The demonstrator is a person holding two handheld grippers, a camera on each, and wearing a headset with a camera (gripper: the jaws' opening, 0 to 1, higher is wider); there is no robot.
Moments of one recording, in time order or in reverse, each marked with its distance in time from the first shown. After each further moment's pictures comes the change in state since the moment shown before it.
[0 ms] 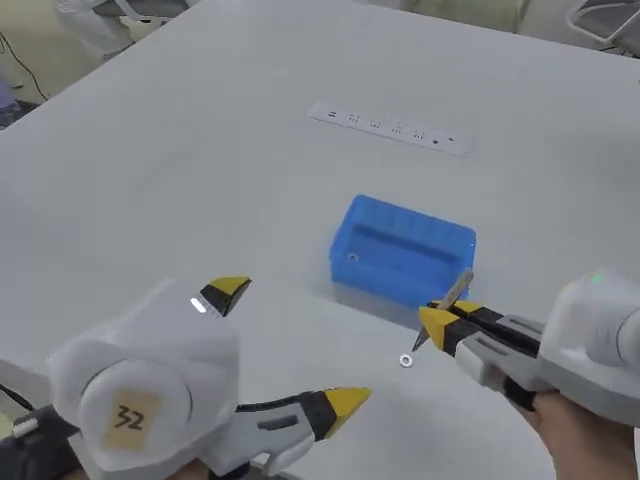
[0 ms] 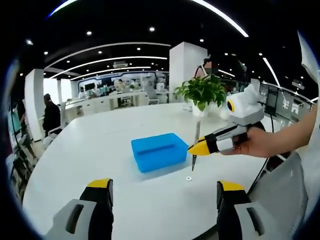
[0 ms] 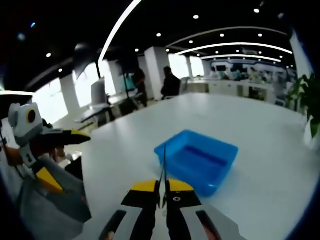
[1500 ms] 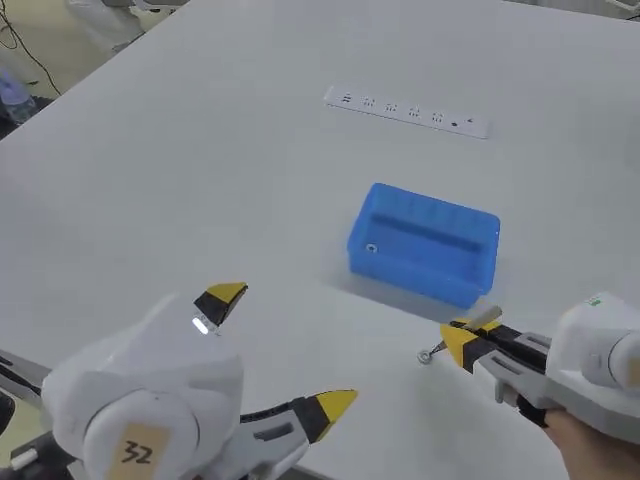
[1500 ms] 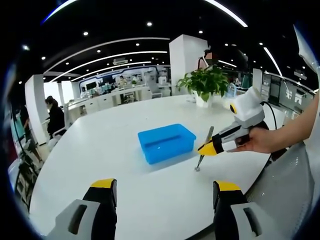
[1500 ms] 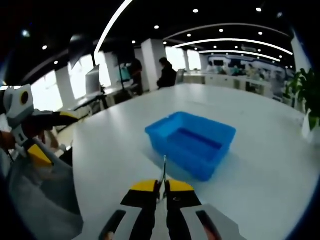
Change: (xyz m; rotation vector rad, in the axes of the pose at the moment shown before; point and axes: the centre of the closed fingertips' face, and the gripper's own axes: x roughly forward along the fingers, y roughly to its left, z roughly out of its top) left arm -0.003 0.013 -0.014 0.037 0.052 0.031; right arm 0.001 -0.007 -0.035 -0.017 0.066 -0.036
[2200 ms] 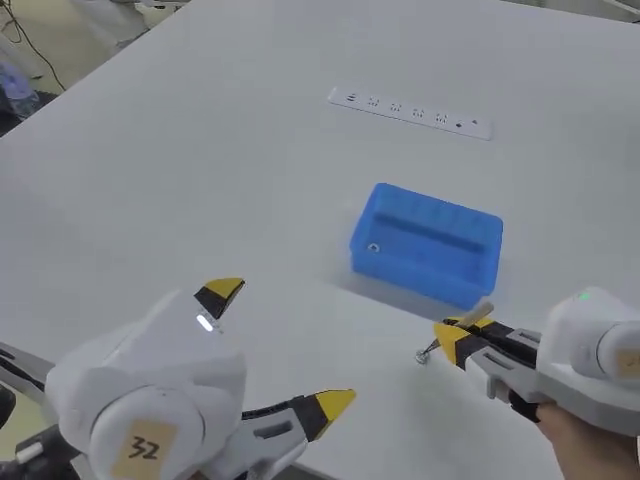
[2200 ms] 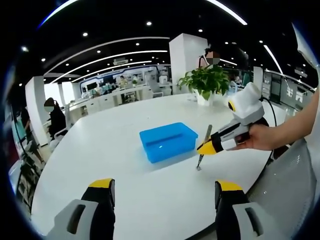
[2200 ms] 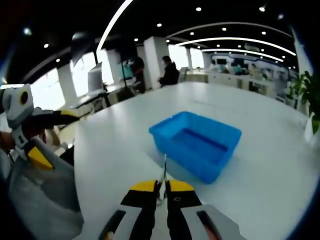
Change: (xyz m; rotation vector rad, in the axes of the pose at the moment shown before) left arm 0.000 0.002 -0.003 0.010 0.010 0.013; right arm 0.006 0.006 0.002 -0.016 0.018 0.017
